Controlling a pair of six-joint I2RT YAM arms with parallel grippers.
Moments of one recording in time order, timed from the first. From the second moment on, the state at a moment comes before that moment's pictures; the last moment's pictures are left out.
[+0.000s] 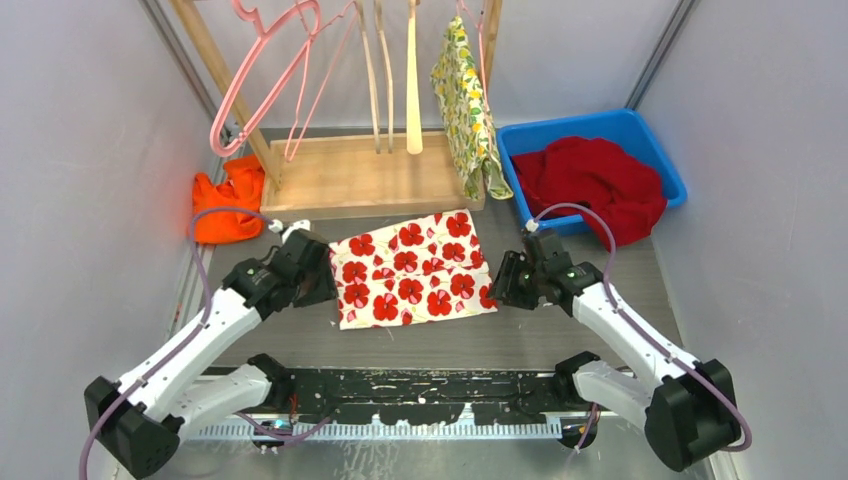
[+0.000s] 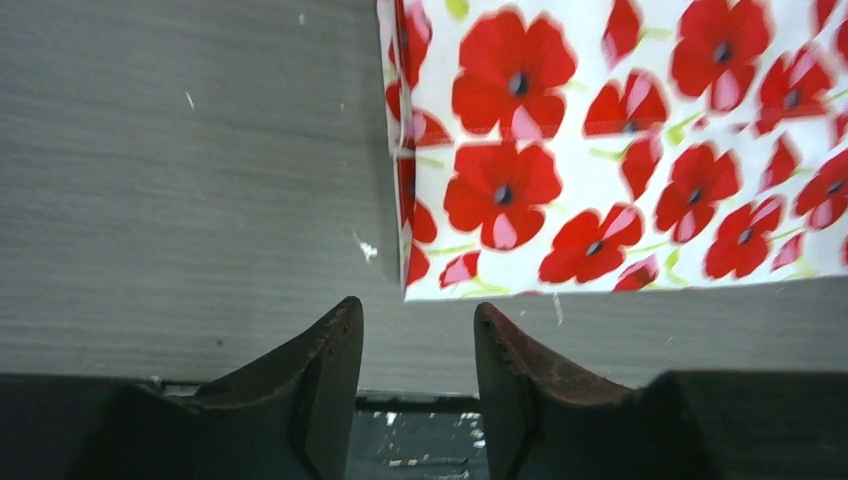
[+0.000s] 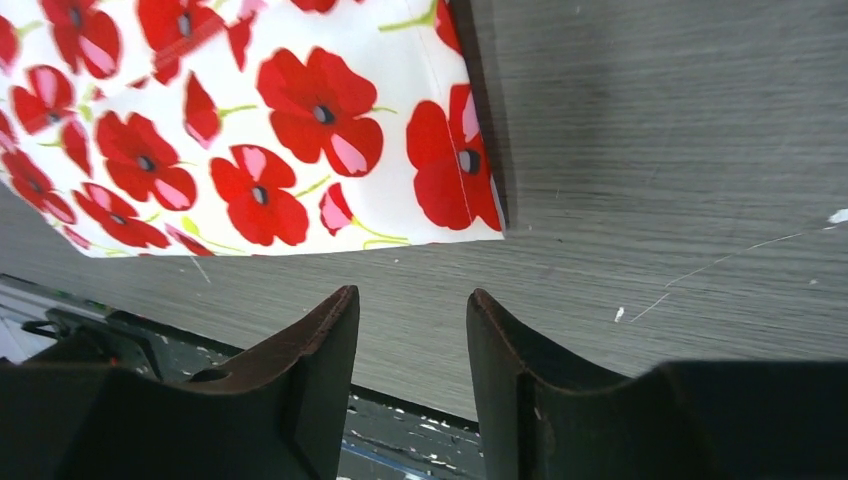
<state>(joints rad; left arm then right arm) -0.58 0.92 0.85 -0.91 -0.26 -0.74 0.37 1.00 0.63 -0.60 -0.18 0.67</state>
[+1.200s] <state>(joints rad) -0.70 1.19 0.64 -0.75 -0.27 -0.97 0.51 1.26 0.59 -0.47 0.10 0.73</state>
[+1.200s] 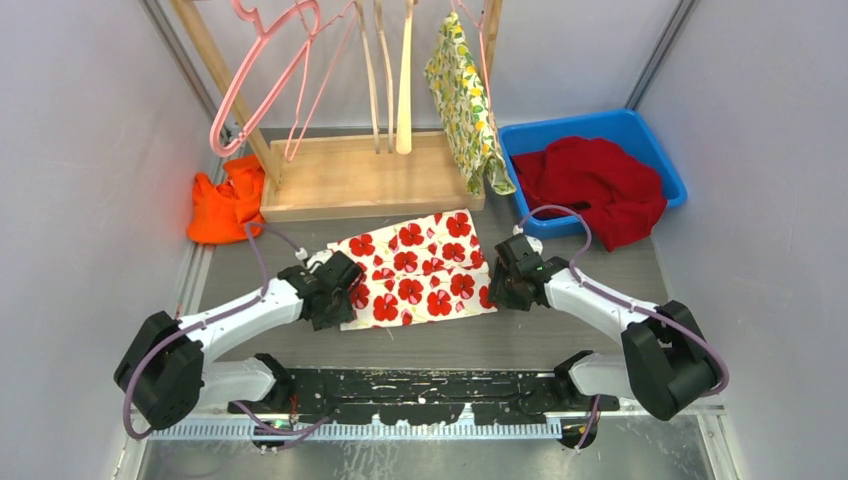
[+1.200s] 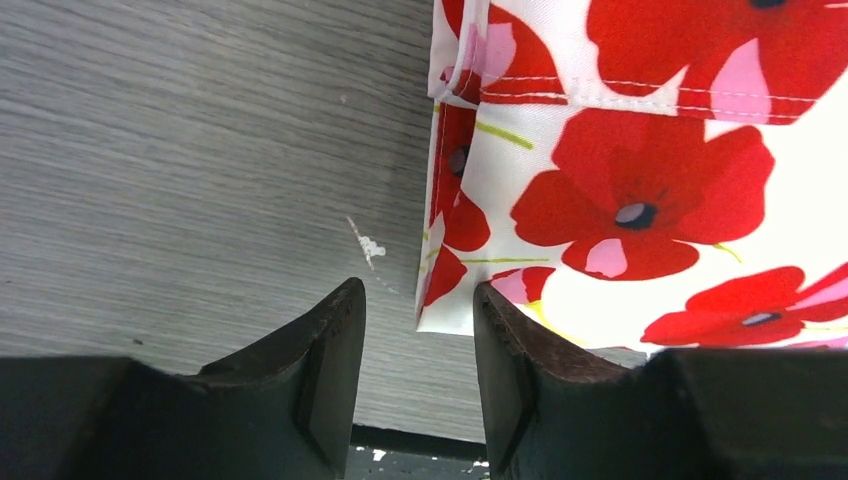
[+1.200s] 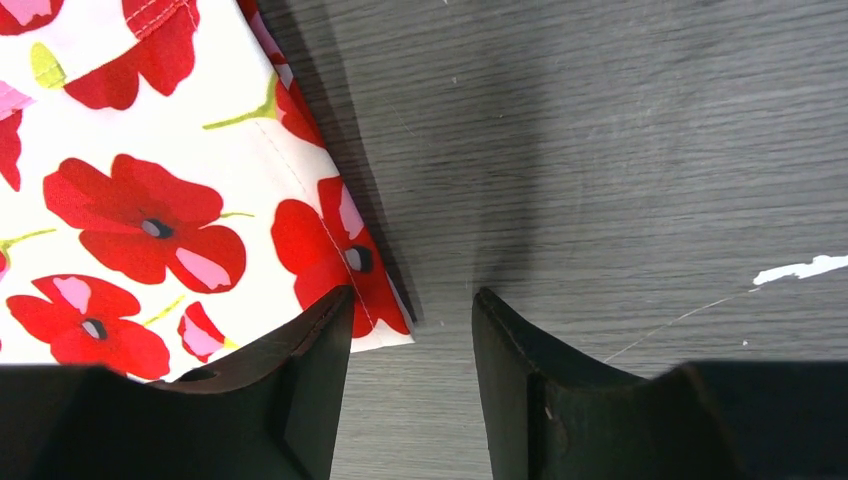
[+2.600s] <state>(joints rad) -0.73 1.00 0.88 -0.88 -0.24 -0.91 0.59 1.04 0.85 -0.65 0.08 0.71</state>
